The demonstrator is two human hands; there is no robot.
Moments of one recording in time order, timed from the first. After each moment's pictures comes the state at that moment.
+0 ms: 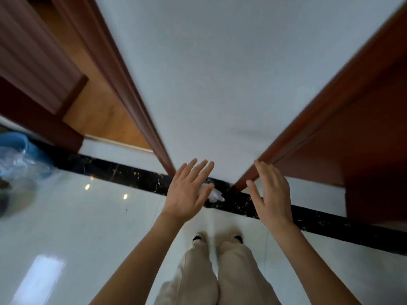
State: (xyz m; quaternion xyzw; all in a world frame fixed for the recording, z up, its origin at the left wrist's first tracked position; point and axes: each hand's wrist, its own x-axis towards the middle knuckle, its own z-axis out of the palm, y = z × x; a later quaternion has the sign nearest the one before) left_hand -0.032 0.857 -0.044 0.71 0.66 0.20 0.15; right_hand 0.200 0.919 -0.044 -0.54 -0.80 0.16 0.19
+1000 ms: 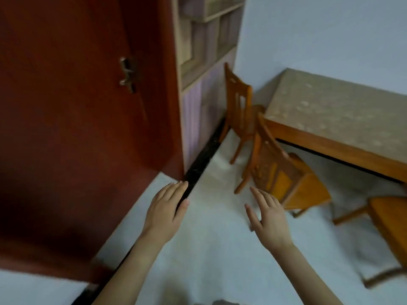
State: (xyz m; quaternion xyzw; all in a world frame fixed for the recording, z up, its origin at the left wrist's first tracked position) left_hand 0.447 0.761 0.073 0.95 0.15 0.13 0.23; right_hand 0.588 0.507 0.069 -0.92 -0.31 -0.02 0.25
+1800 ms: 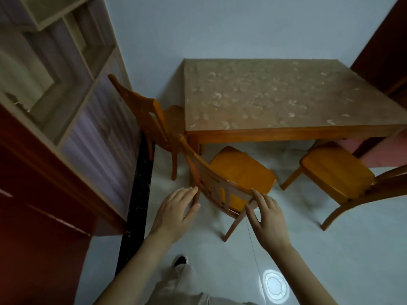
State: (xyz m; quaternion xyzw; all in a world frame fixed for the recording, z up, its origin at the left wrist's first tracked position) left_hand 0.814 0.761 0.029 0.95 -0.15 0.03 0.28; right_hand 0.789 0.491 0.039 -0.97 -0.01 -0.06 0.25
